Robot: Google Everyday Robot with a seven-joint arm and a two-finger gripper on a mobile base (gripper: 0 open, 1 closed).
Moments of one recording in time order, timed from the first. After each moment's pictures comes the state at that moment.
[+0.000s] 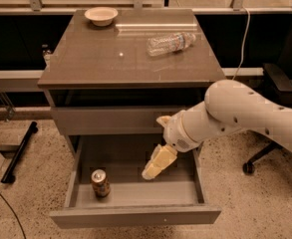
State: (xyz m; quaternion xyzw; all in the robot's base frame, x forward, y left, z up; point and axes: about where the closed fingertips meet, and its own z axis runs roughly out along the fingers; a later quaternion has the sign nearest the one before) arm 0.495 -0.031 0.732 -0.57 0.74 0.21 0.28
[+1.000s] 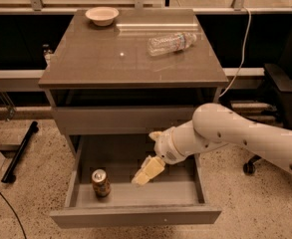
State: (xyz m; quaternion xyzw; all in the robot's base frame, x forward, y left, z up) arm 0.502 -0.002 0.664 -0.53 0.76 0.27 0.28
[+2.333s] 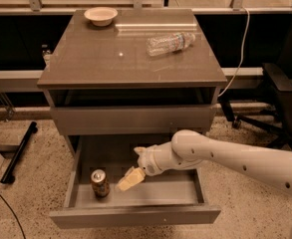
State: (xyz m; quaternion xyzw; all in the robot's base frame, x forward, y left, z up) arm 0.535 0.059 0.545 -0.48 0.75 0.34 0.30
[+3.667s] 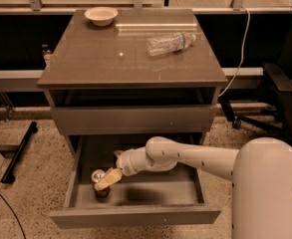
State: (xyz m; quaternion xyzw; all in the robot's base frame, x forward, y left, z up) arm 0.579 0.144 0.464 -0.47 0.73 0.38 0.31
